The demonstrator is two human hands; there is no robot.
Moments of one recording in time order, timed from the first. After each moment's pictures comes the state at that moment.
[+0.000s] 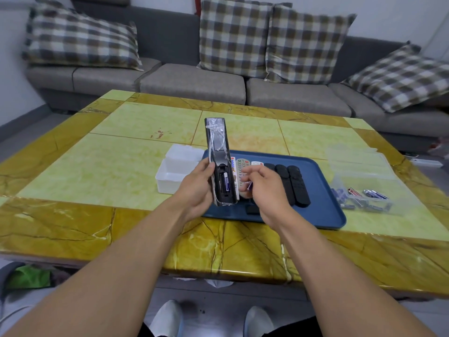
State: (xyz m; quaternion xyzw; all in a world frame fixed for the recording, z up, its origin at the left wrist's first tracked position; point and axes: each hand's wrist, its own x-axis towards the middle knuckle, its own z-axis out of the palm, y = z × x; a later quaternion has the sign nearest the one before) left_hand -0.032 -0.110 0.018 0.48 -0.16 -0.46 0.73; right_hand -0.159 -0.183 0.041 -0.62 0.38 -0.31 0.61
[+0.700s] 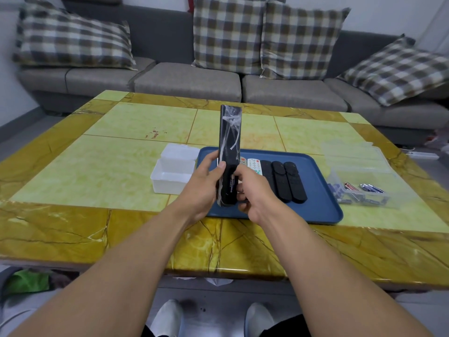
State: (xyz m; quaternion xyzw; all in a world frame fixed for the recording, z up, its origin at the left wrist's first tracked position) left_hand -0.049 -0.107 0.023 0.52 -0.31 -0.40 0.68; right_hand -0.148 -0.171 0.052 -0.53 0.47 -0.20 0.68
